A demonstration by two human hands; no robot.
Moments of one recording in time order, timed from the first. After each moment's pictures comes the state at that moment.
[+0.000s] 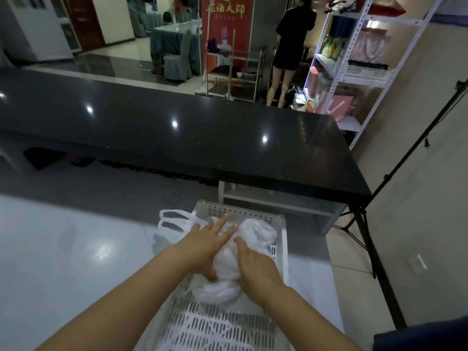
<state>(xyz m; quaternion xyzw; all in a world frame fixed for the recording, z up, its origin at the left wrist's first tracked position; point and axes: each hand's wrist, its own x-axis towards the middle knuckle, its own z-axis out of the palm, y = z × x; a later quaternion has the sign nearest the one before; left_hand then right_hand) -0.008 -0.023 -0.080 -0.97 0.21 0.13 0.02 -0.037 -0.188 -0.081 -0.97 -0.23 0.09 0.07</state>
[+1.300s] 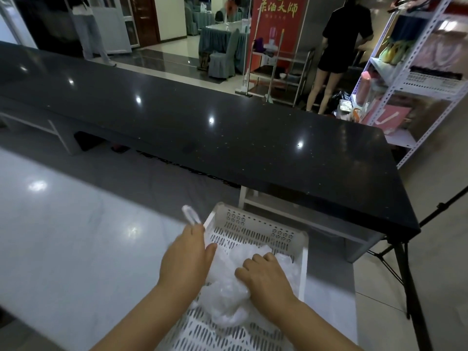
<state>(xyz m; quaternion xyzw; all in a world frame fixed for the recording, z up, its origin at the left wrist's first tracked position) -0.059 -0.030 -0.044 -0.96 -0.17 -0.09 -0.21 -0.006 -0.197 -0.113 -0.90 -0.44 -0.04 -0.01</state>
